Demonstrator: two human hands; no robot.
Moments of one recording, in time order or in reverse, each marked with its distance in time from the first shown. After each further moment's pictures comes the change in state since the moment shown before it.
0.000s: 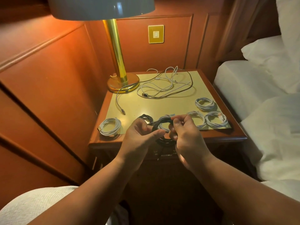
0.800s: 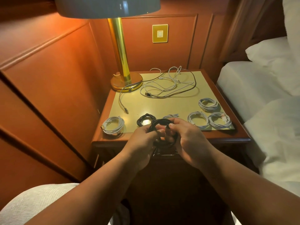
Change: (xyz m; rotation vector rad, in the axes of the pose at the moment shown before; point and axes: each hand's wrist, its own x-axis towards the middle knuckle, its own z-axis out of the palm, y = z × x) left_hand 0.007 -0.002 0.000 0.020 -0.075 -0.257; right_hand 0.008 -0.004 -0.004 0.023 -0.304 0.164
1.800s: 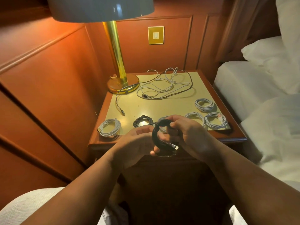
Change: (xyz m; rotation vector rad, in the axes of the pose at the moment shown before) left_hand 0.006 0.002 -0.027 -0.081 -0.335 -0.015; right_hand 0.001 -0.020 -0.022 -0.159 -0.093 0.014
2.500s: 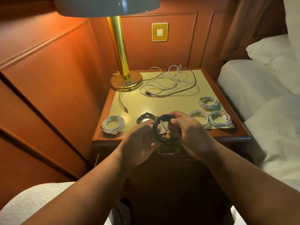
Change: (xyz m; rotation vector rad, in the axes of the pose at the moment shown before) left_hand 0.000 -0.004 0.007 -0.308 0.111 0.046; right_hand 0.003 0.004 0.014 -0.023 0.065 -0.043
